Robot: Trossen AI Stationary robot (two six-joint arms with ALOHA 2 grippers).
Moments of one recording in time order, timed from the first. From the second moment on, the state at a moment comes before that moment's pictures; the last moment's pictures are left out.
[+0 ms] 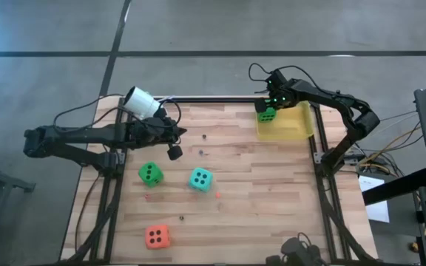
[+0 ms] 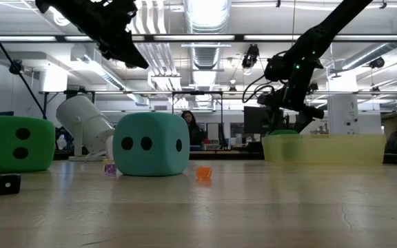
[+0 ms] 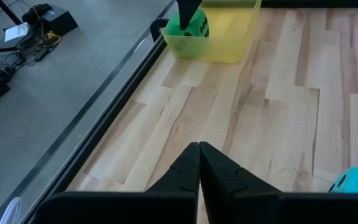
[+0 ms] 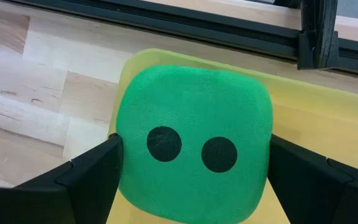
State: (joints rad) left arm 0.13 1.08 0.80 -0.31 -0.35 0.02; right arm -0.87 1.64 1.10 -0.62 -0.01 0.50
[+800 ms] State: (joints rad) left arm 0.13 1.08 0.80 -0.31 -0.35 0.02; right arm -0.87 1.64 1.09 -0.62 0.00 0.47
